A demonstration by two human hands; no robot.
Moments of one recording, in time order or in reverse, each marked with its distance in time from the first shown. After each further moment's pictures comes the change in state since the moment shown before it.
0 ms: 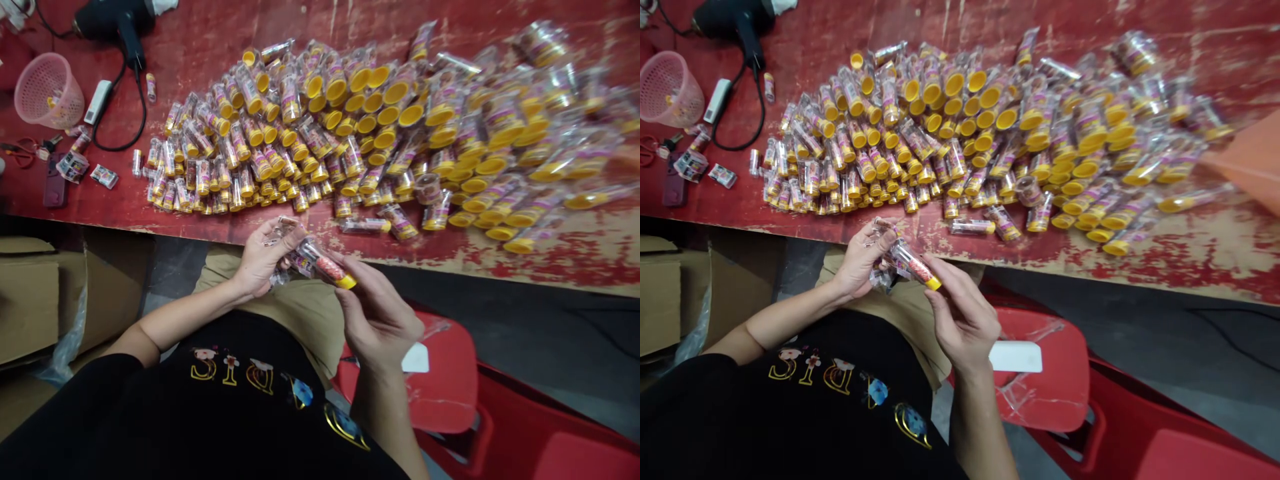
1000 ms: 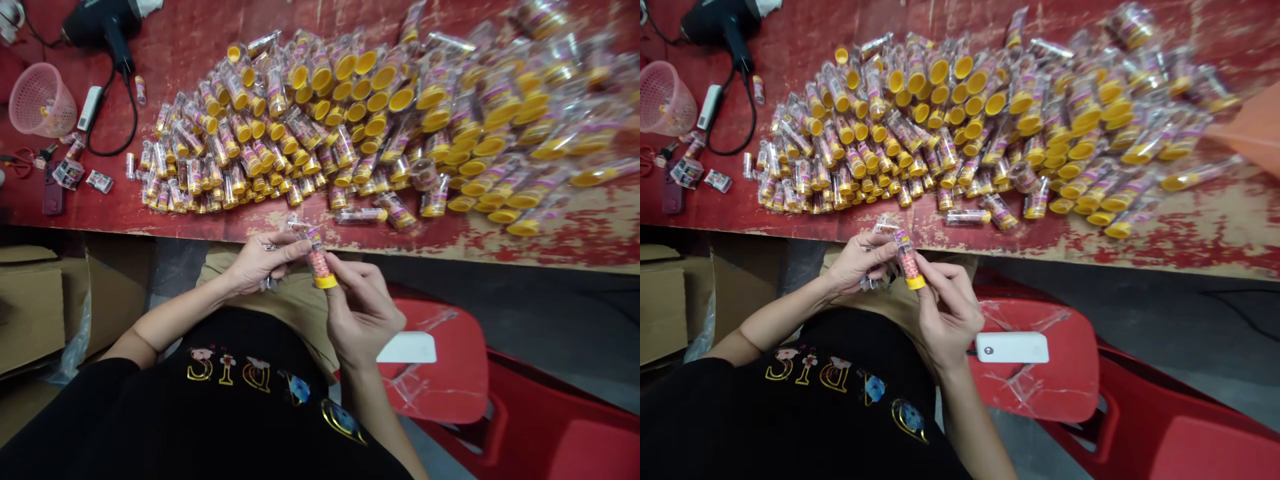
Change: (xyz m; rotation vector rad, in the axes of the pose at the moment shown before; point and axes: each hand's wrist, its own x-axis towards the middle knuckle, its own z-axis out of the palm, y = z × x) left_hand -0.004 0.009 -0.003 0.186 -0.167 -0.204; right_hand -0.008 -0.009 0.021 0.059 0.186 0.193
